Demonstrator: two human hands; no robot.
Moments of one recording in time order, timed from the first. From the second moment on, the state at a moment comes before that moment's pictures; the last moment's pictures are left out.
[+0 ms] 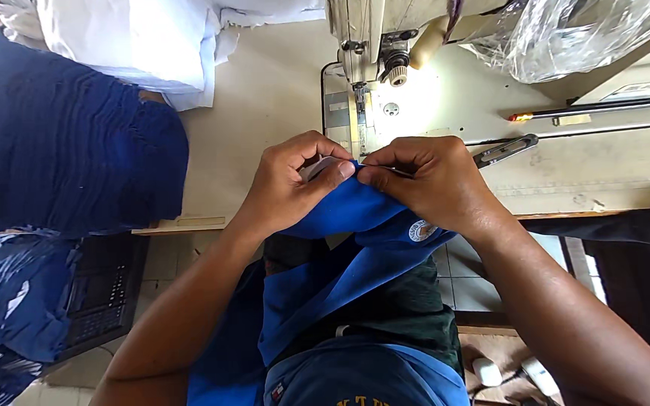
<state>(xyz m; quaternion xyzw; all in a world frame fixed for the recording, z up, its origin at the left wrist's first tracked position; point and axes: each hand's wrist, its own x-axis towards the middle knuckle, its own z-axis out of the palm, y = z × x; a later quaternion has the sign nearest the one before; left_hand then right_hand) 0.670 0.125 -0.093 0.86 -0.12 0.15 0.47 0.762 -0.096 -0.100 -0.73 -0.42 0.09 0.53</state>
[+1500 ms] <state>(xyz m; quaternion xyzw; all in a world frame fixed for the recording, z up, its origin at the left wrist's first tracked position) 0.771 0.134 -0.147 0.95 0.04 0.13 0.28 0.868 -0.063 -0.132 -0.87 -0.41 0.11 0.27</state>
